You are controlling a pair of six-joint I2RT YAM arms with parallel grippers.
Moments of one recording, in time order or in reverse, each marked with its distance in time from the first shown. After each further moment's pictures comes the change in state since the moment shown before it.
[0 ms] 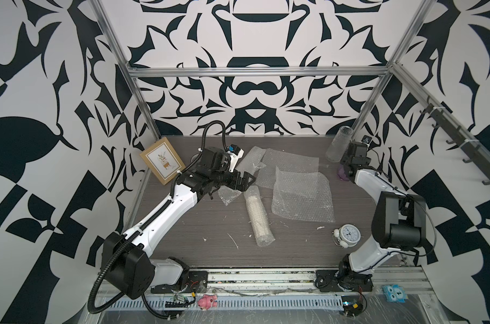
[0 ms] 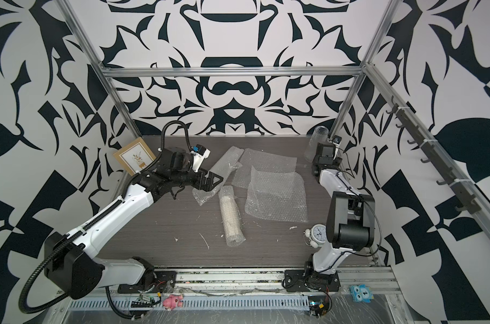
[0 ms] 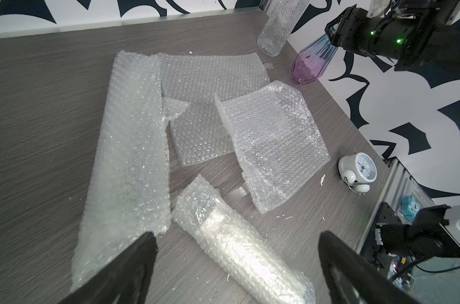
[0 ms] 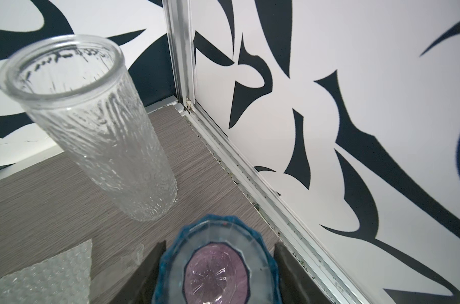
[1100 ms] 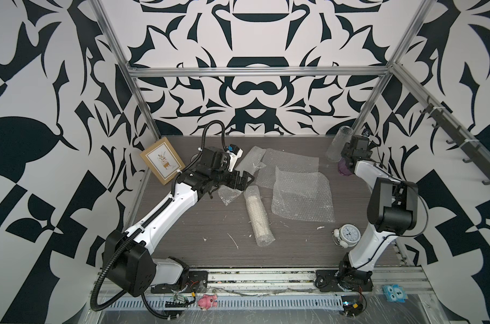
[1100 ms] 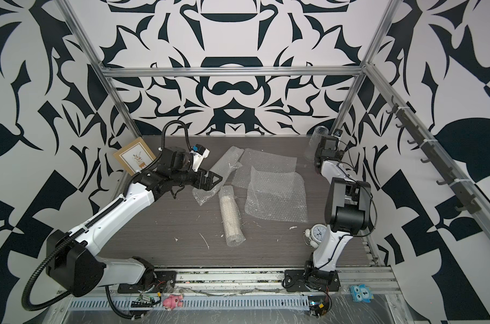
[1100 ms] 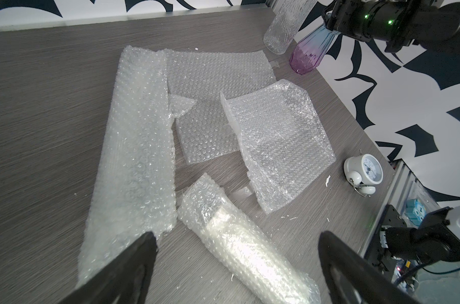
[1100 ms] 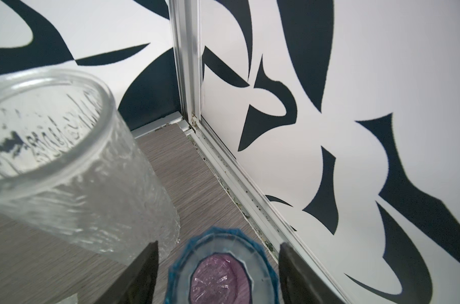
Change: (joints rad) left arm 0.013 0.015 0.000 0.000 -0.003 0.001; right arm -0.035 0.153 0.171 0.032 -0.056 -0.051
